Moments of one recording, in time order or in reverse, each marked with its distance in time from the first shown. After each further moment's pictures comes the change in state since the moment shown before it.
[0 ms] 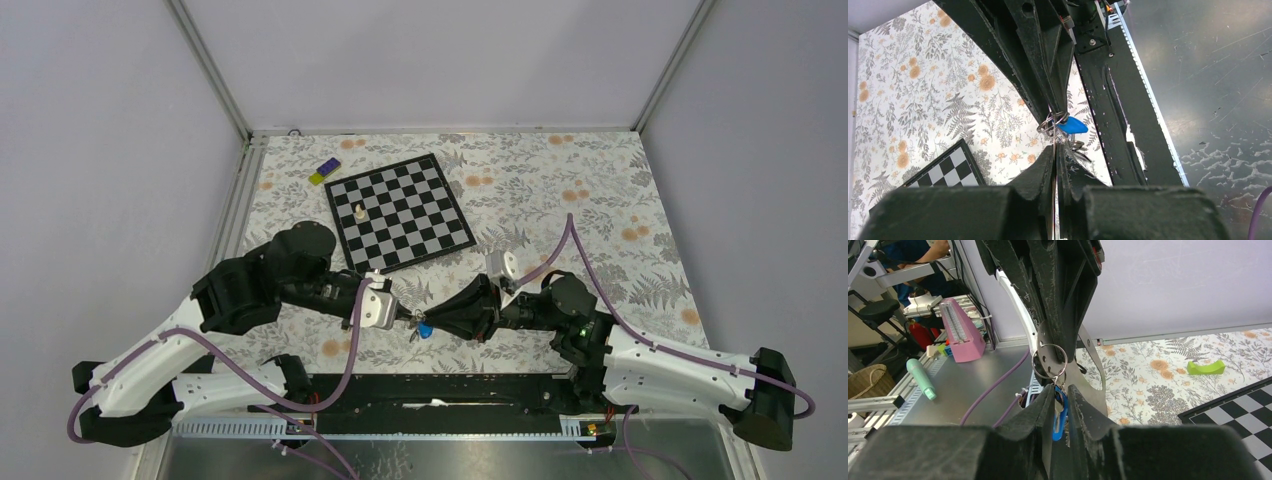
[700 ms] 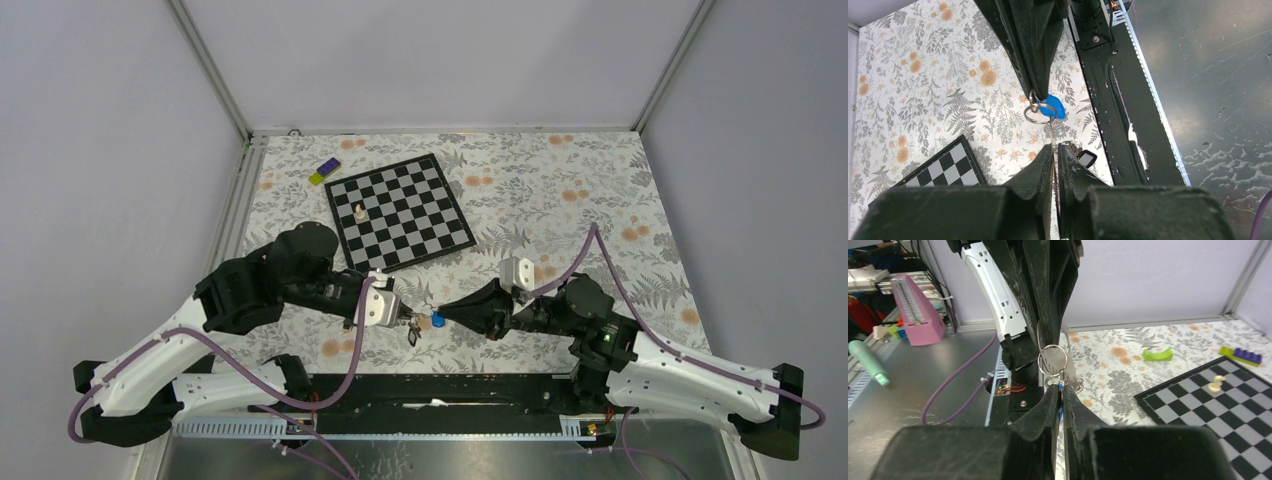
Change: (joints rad) left arm 0.000 0.000 -0.010 0.003 -0.019 -0.005; right arm 0.003 -0.119 0.028 -0.231 0.087 -0.157
